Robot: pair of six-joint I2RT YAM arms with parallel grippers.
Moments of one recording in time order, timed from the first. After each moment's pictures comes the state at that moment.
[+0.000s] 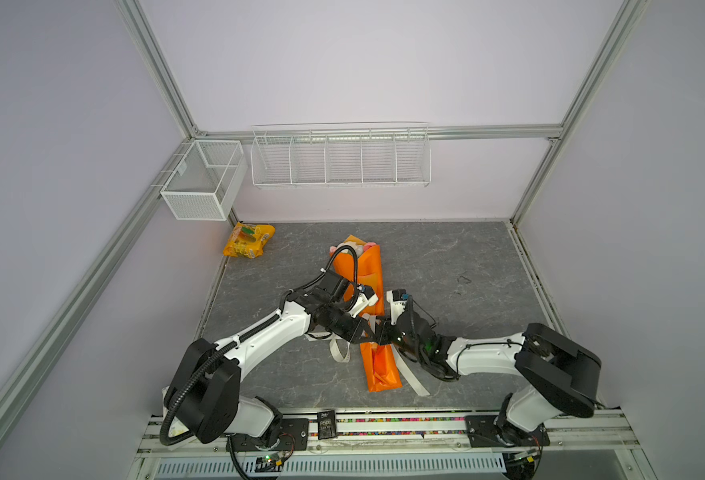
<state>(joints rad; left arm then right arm) -0.65 1.42 0.94 -0.61 0.70 -0.10 0.99 1.61 0.60 0.62 0.14 0.81</state>
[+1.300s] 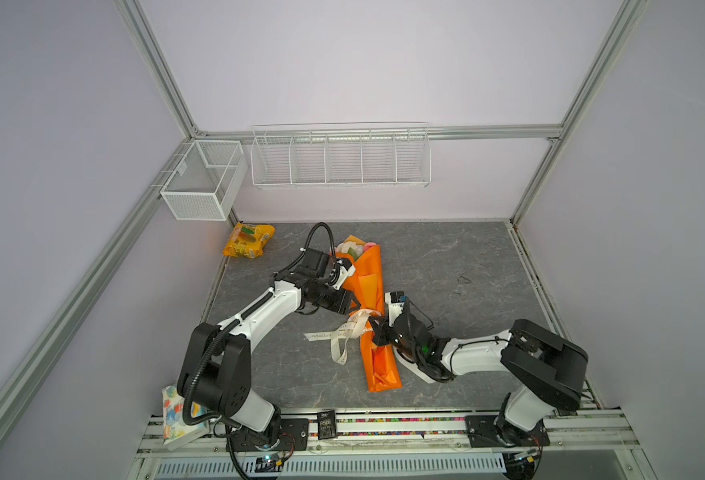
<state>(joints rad) -0.45 1.56 1.09 -0.61 0.56 0.01 1.00 1.66 0.61 0.63 0.19 0.76</state>
